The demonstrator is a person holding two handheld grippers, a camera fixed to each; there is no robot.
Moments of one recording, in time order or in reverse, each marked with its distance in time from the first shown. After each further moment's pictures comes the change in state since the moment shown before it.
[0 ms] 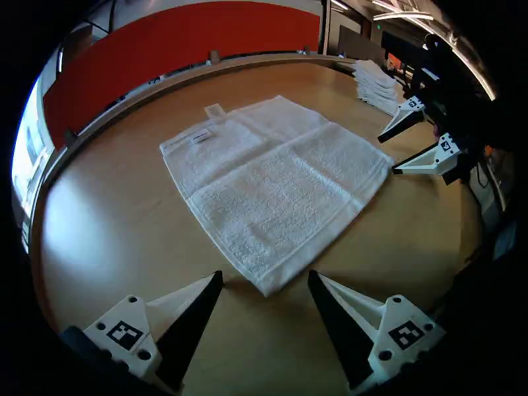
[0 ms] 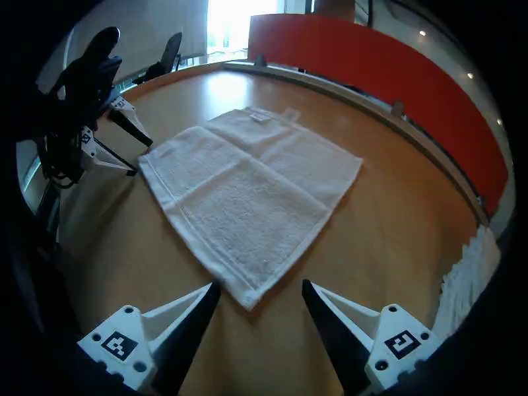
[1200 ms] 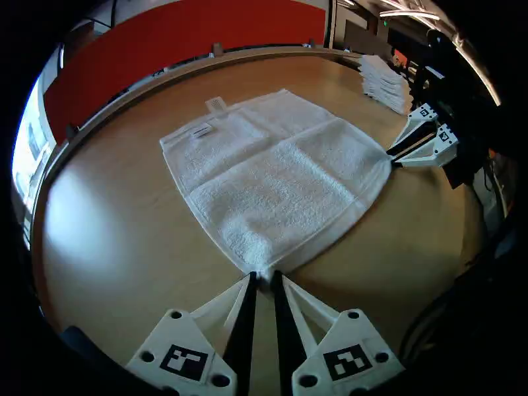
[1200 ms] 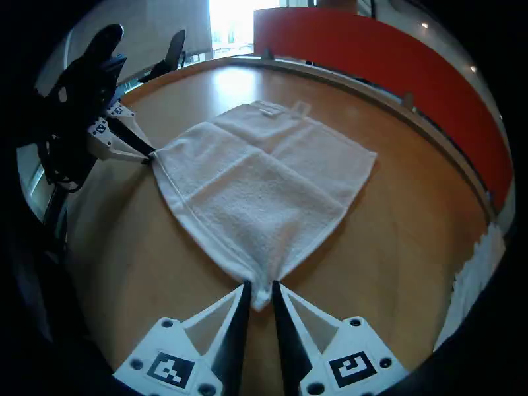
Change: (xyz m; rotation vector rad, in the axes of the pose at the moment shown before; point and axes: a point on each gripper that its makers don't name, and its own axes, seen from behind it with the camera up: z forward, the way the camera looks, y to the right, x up) left arm 0.002 0.005 0.002 0.025 -0.043 -0.021; right arm 0.001 -0.015 0.003 0.064 -0.030 0.021
